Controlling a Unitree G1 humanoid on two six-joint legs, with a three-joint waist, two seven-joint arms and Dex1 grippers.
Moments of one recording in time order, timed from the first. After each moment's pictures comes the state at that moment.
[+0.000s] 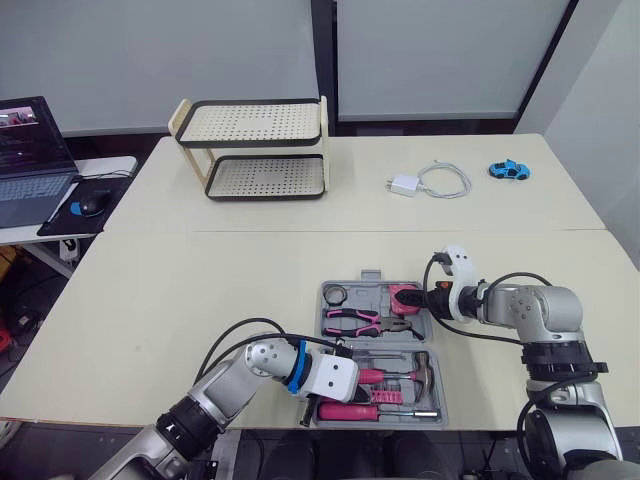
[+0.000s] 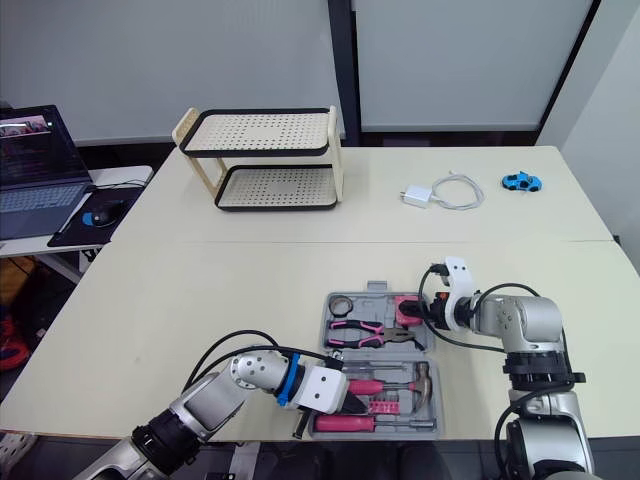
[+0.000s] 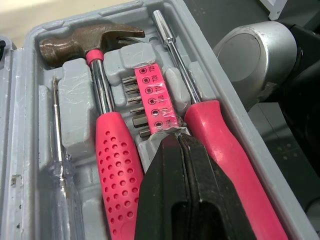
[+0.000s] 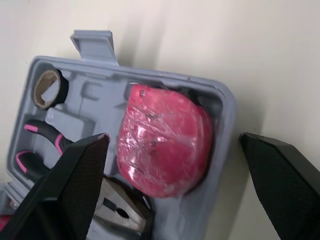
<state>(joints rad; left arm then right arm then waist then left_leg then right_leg) -0.29 0.54 -0.63 0.04 0.06 -0.10 -1.15 -0.53 -0.36 -0.12 0.13 0.45 1.28 0.47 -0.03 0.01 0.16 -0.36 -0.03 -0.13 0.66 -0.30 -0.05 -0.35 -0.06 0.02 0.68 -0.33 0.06</state>
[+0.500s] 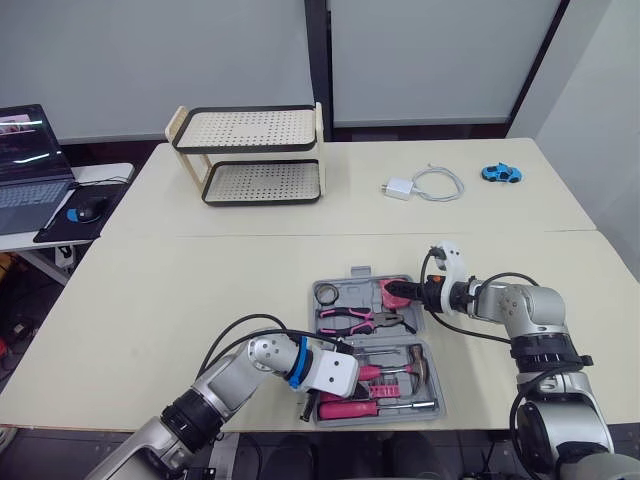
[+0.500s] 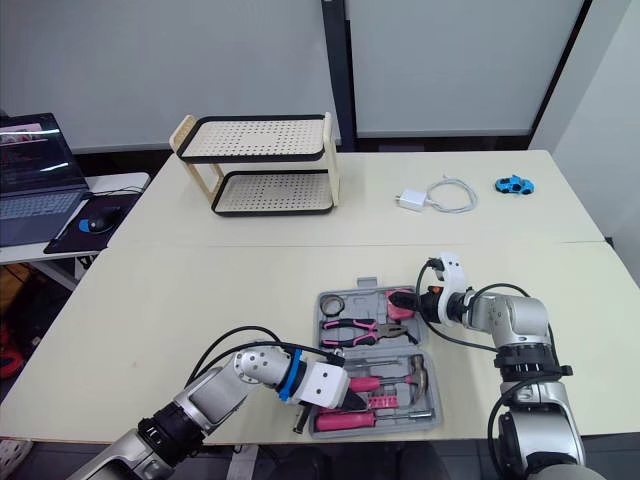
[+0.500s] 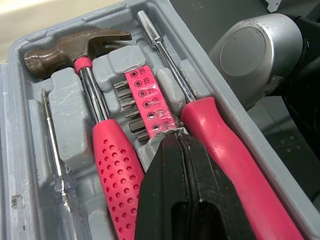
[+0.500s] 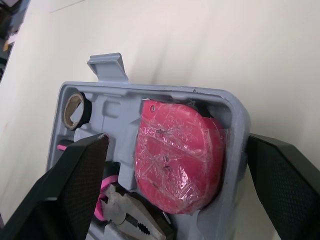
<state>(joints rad) -0.33 0.53 -0.64 0.10 0.06 -0.11 -1.16 -0.55 -0.35 -0.10 0.26 0.45 1.07 0.65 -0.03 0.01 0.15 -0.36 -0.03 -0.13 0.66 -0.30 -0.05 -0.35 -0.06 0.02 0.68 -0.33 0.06</state>
